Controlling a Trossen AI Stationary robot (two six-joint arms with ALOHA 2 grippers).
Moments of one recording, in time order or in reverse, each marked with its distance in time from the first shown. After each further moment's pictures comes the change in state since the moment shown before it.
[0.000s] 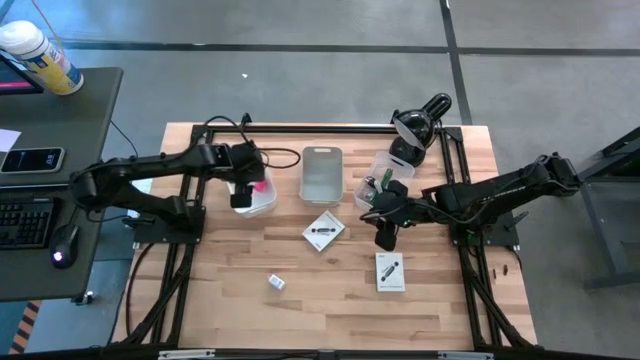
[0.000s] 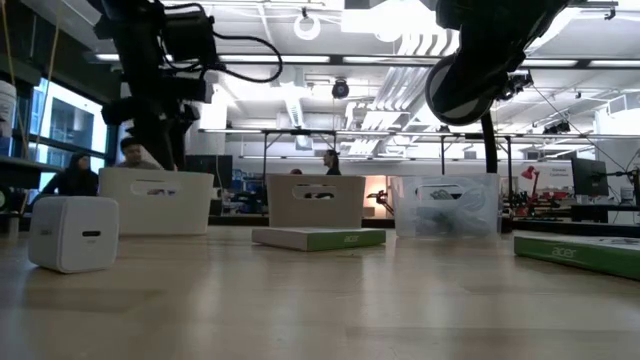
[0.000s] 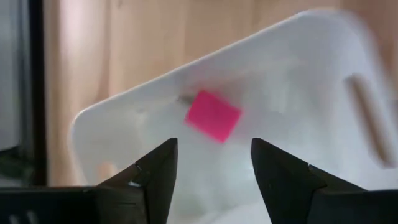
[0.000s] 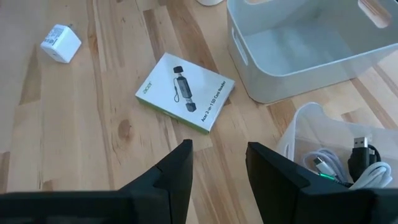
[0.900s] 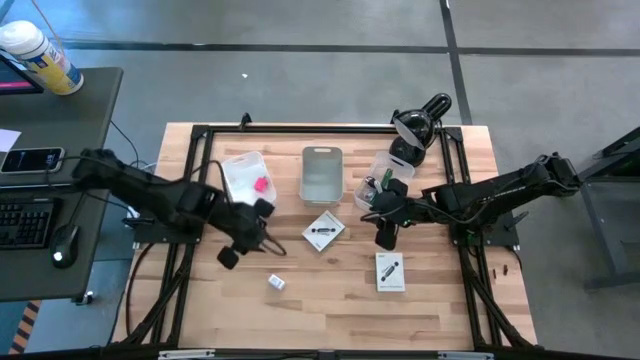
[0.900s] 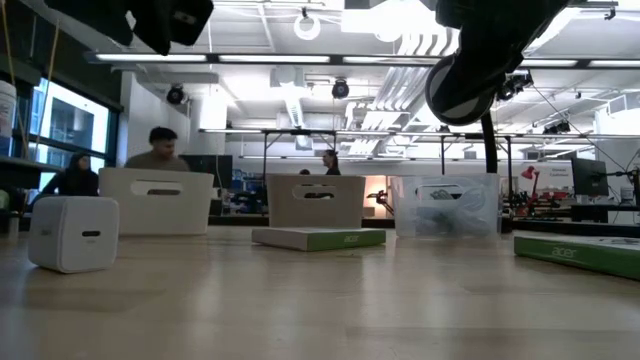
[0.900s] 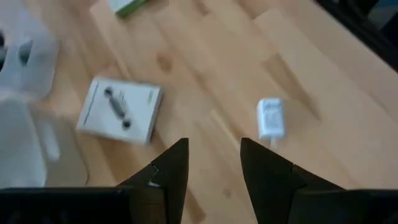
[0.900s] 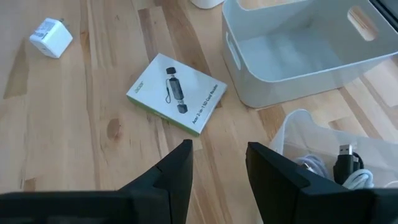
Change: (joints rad) left arm -0.722 -0.050 0.127 0.128 0.176 -0.108; right arm 0.000 0.000 0.000 -0.002 0.029 -0.056
